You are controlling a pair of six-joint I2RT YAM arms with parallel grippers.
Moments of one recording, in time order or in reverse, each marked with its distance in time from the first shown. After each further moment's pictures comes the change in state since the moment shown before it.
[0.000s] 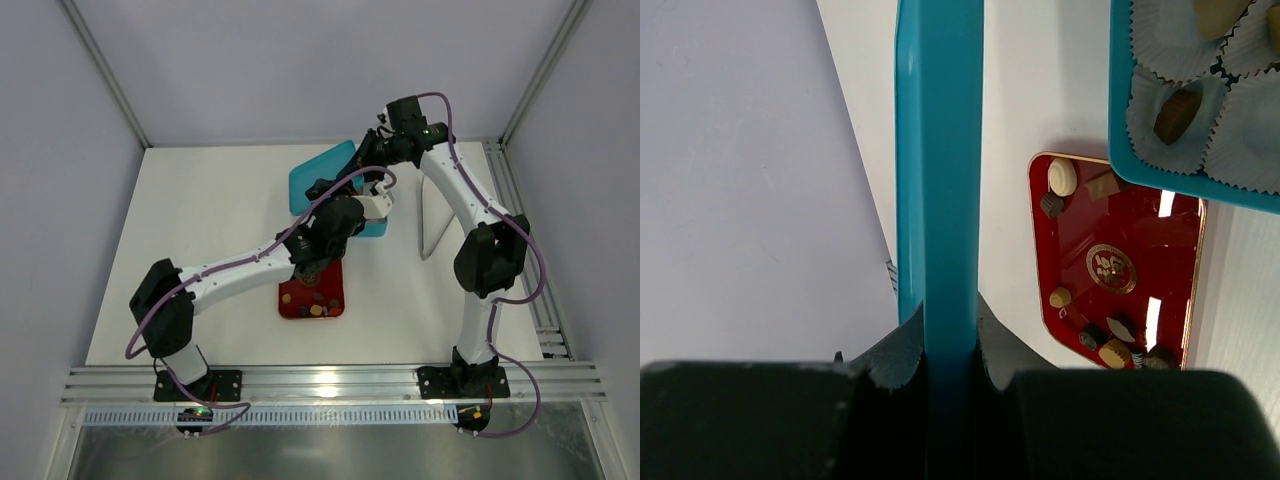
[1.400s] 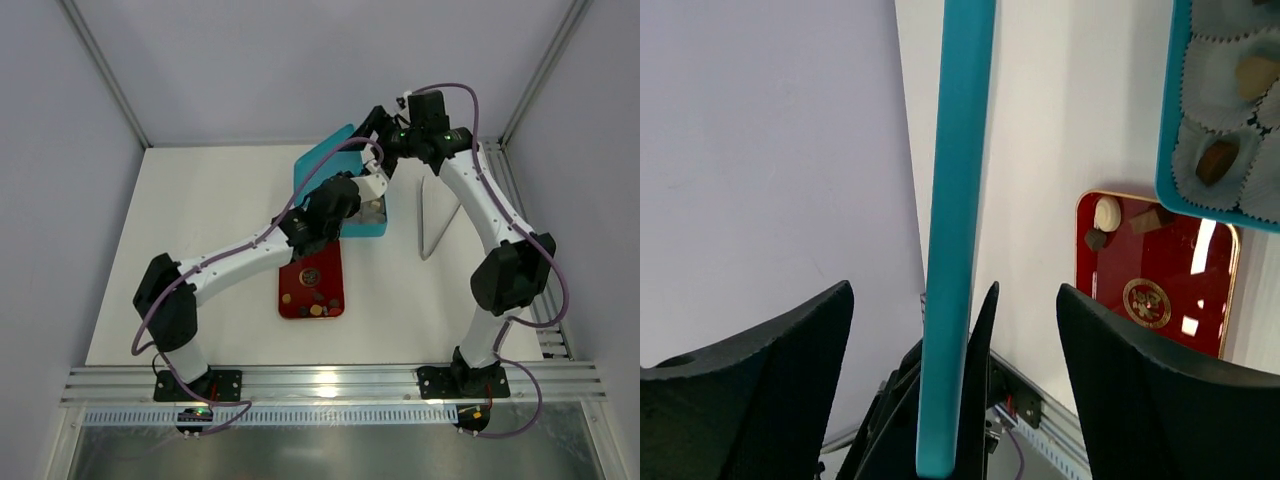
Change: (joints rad) left arm 0.079 0.050 0.100 -0.042 0.099 -0.102; right arm -0.024 -0.152 -0.113 0.166 0.008 0.060
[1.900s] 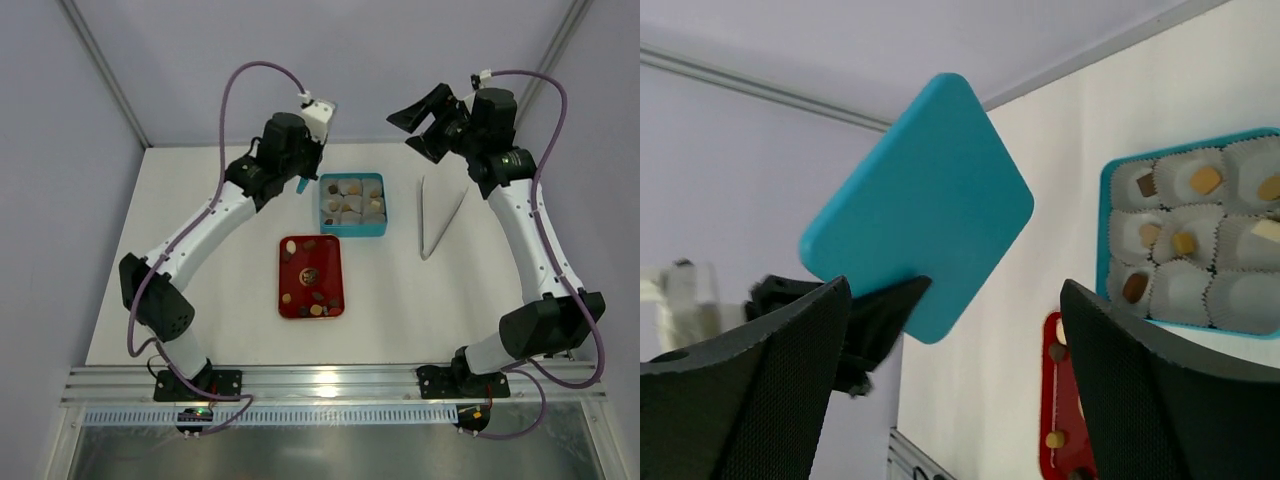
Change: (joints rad) left arm 0.269 0.004 0.306 -0.349 0.512 -0.514; right arm -0.166 -0.333 -0.212 0.229 0.172 -0.013
